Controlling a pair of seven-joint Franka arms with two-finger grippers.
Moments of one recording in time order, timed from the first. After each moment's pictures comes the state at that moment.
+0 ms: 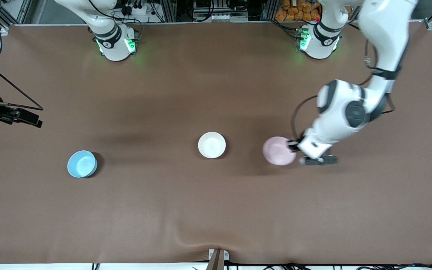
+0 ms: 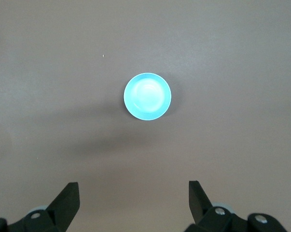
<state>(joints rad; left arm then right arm) -0.14 0.42 -0.29 -1.89 -0.10 2.35 -0.45 -0.13 0.11 0.04 -1.62 0.01 1.67 0.05</state>
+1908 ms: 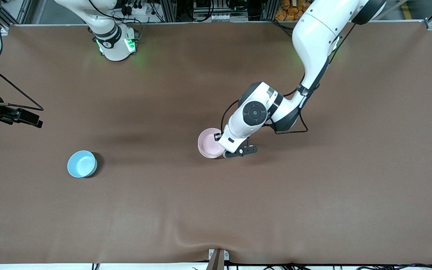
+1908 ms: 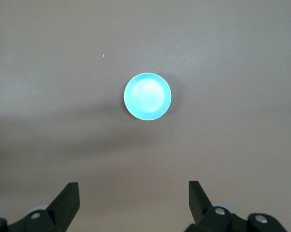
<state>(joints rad) -0.48 0.72 -0.27 -1.52 -0.10 2.28 -0.83 -0.13 0.11 0.04 -1.62 0.01 1.67 0.05</state>
